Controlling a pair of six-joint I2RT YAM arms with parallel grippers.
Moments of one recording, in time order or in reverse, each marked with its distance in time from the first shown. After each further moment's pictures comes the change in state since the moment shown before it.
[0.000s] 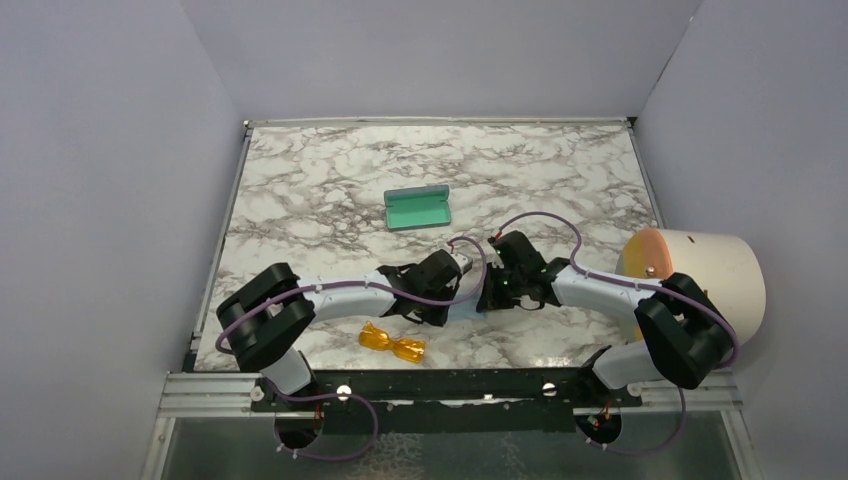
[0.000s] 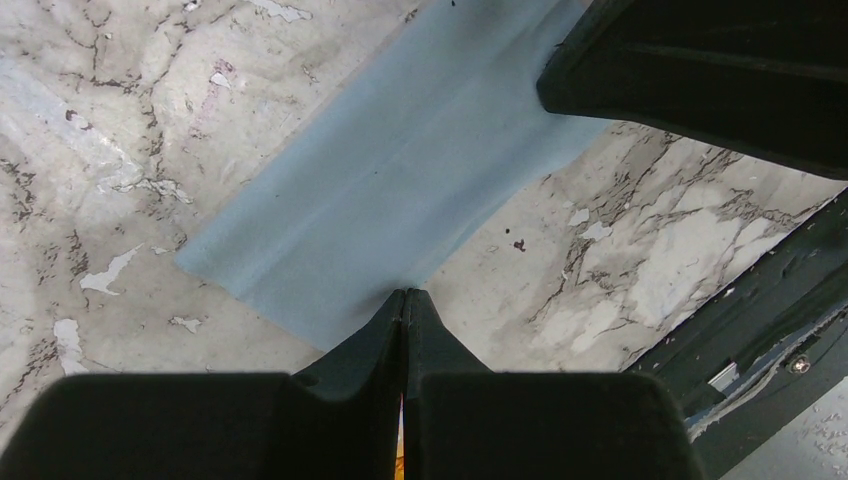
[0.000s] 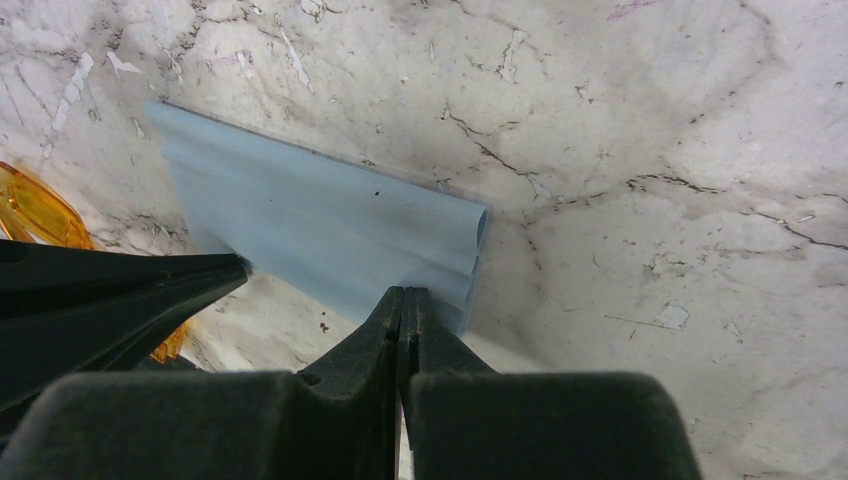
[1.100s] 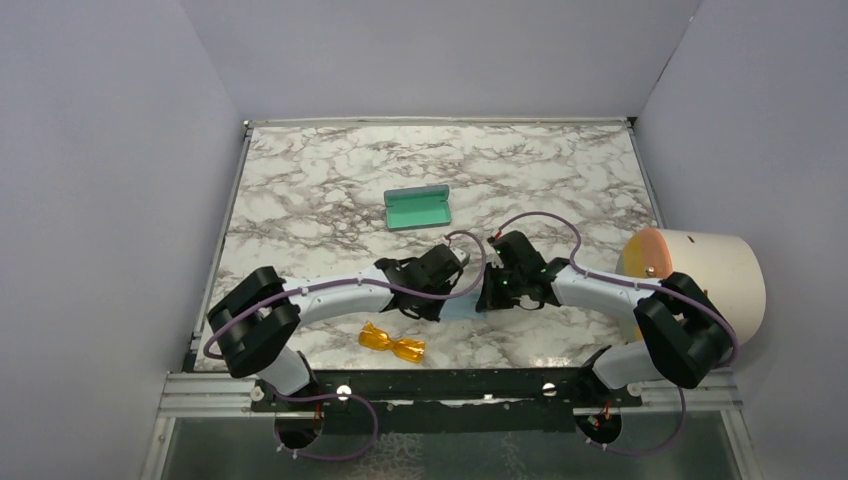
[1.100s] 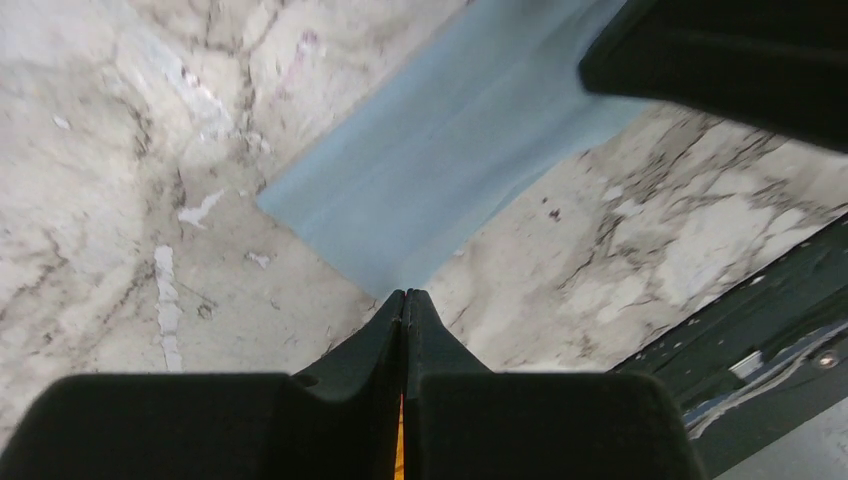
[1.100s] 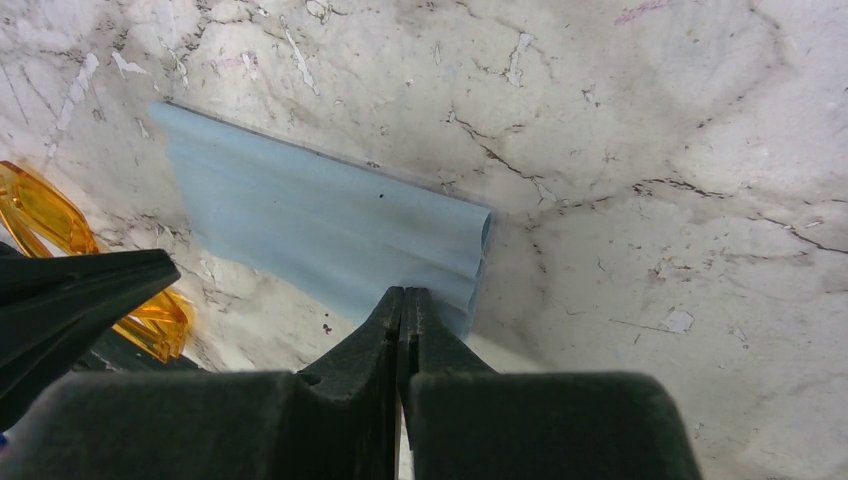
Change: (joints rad) left arm -0.003 -0.047 0.050 -0.190 -0.089 0.016; right arm 0.000 0.003 0.000 0.008 -0.005 0.000
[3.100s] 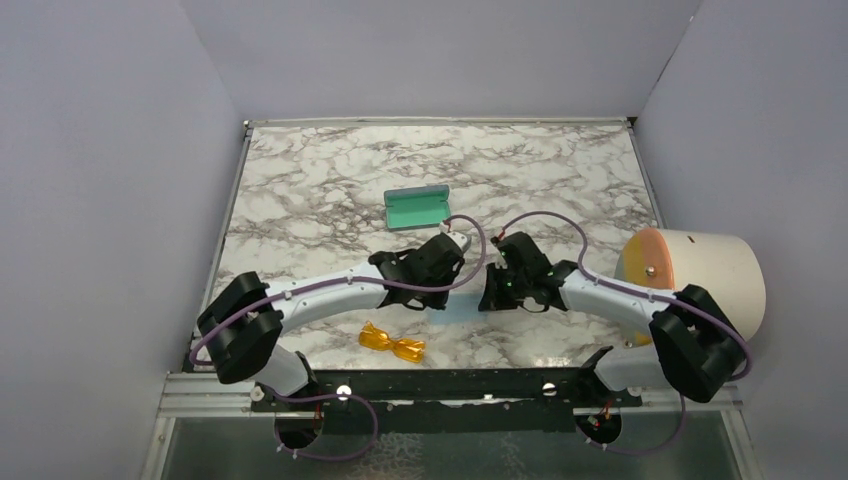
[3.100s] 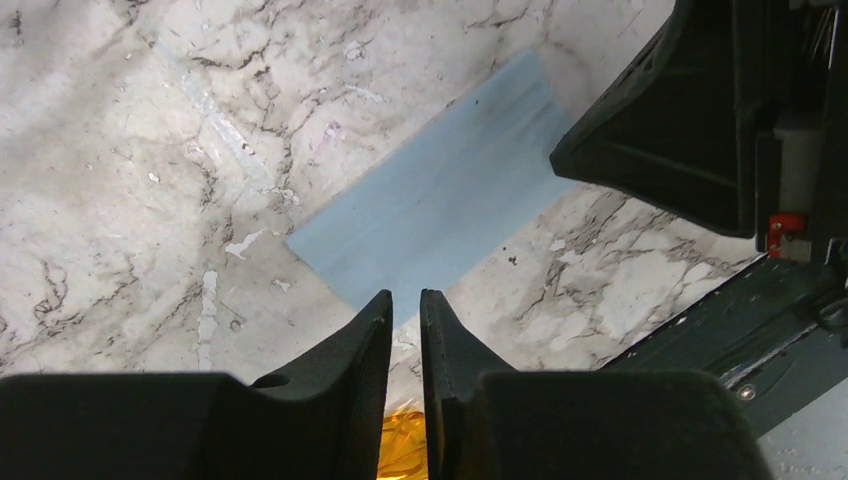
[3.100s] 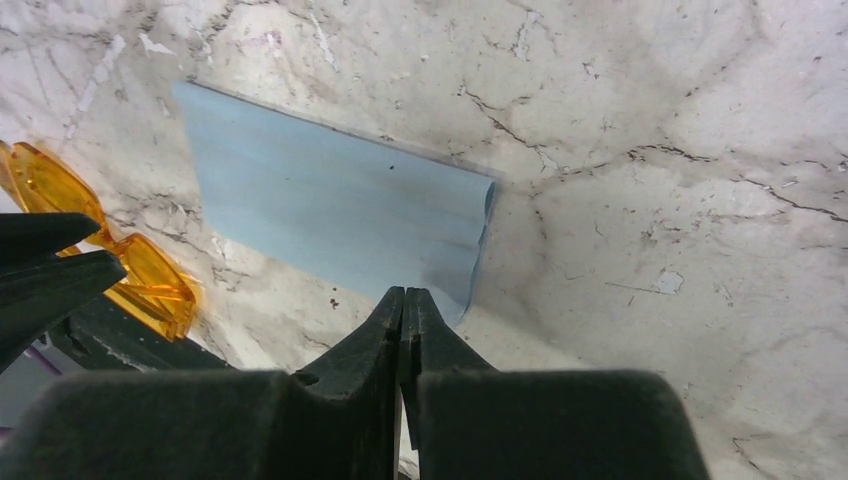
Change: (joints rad) left arm 0.000 -0.055 0.081 -0.013 -0.069 -0.029; right arm 0.006 -0.076 -0.019 -0.028 -0.001 -0.008
